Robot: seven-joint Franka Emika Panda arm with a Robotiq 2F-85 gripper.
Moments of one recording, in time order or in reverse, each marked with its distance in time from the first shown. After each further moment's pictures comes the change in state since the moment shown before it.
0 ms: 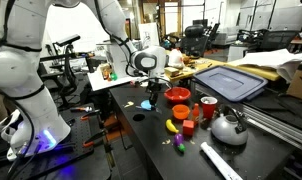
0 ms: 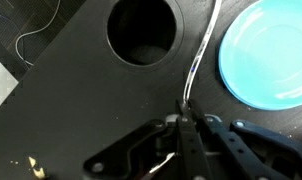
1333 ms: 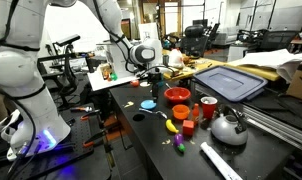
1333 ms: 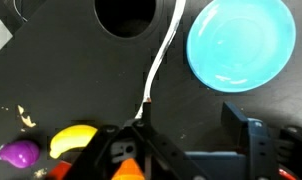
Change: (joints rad) arm 0.126 -0.036 -0.049 0.033 -0.120 0.000 0.021
